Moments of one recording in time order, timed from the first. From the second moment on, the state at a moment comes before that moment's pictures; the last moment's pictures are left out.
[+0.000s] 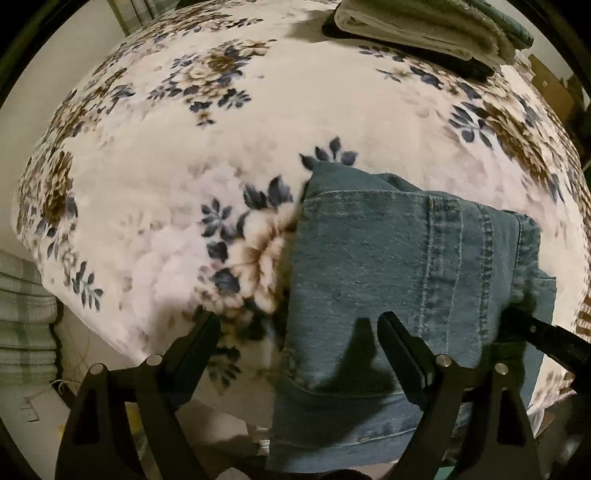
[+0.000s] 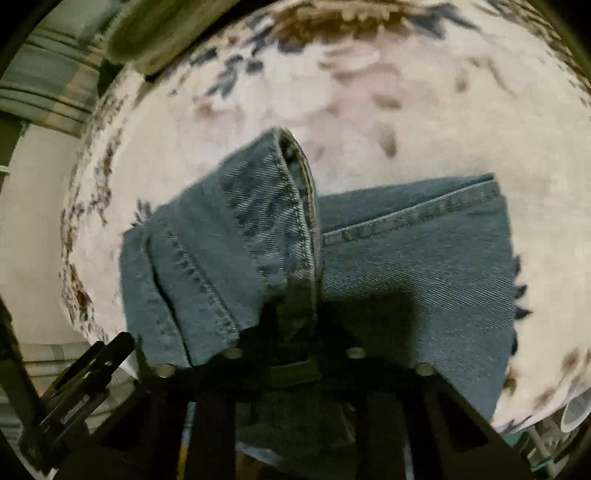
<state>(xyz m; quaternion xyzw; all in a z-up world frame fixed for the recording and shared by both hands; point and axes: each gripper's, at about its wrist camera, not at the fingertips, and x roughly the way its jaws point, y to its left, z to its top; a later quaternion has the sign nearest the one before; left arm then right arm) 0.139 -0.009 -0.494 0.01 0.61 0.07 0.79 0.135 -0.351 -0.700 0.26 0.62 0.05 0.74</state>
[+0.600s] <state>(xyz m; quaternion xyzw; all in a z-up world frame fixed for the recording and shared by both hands) 0.136 -0.037 -0.477 -0.05 0.62 0.00 0.78 0.051 -0.481 -0.609 0.27 0.56 -0.05 0.78</state>
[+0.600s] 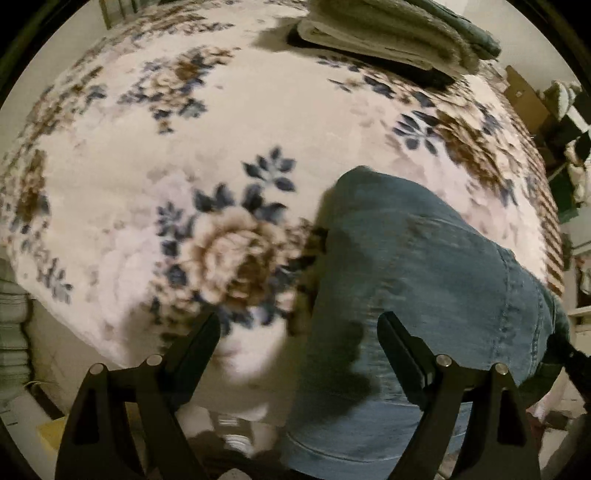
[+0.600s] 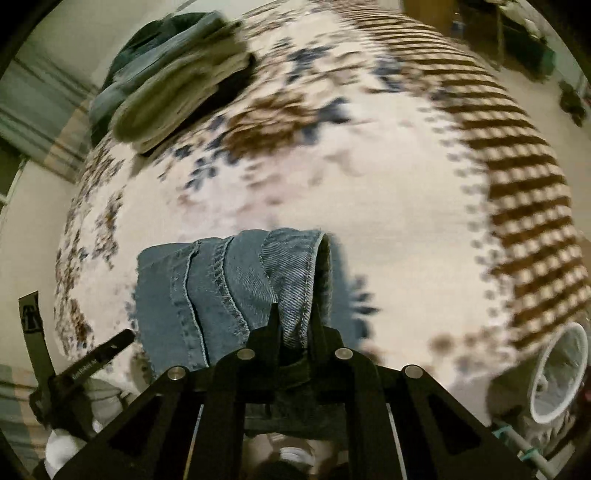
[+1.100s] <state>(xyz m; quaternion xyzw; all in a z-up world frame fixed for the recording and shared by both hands) 0.150 -0.061 -0.519 -0.01 0.65 -0.03 0.76 0.051 -0.566 -0.693 0.41 0.57 -0.04 0.71</state>
